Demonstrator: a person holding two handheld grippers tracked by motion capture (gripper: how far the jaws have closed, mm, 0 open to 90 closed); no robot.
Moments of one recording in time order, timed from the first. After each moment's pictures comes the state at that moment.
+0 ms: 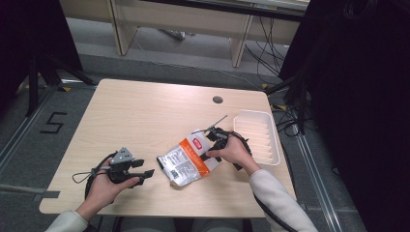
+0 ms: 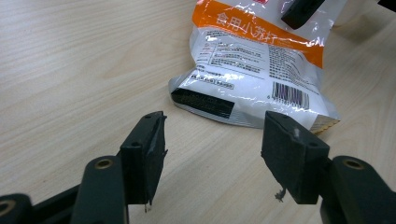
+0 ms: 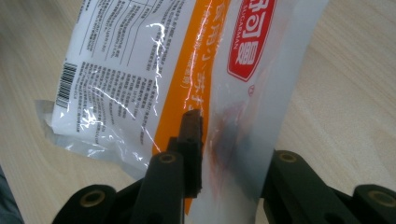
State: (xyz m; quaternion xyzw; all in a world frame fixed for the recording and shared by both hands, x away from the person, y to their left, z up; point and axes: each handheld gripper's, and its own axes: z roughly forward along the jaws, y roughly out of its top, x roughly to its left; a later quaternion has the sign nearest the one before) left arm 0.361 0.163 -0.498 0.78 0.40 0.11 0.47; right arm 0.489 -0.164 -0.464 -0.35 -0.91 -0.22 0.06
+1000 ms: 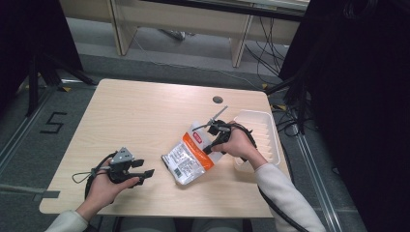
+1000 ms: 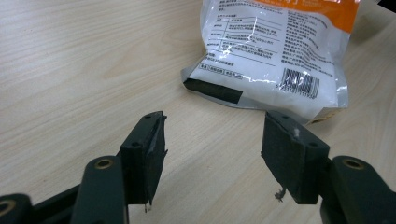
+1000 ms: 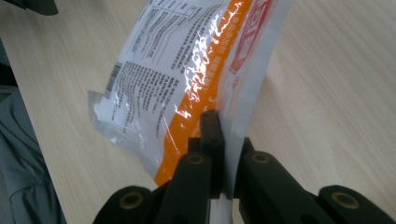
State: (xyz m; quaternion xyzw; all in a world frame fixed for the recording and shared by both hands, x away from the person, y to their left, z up) left arm 0.361 0.163 -0.498 0.78 0.40 0.11 0.46; right arm 0.486 -0.163 -0.415 -0.27 -0.94 -0.21 0.04
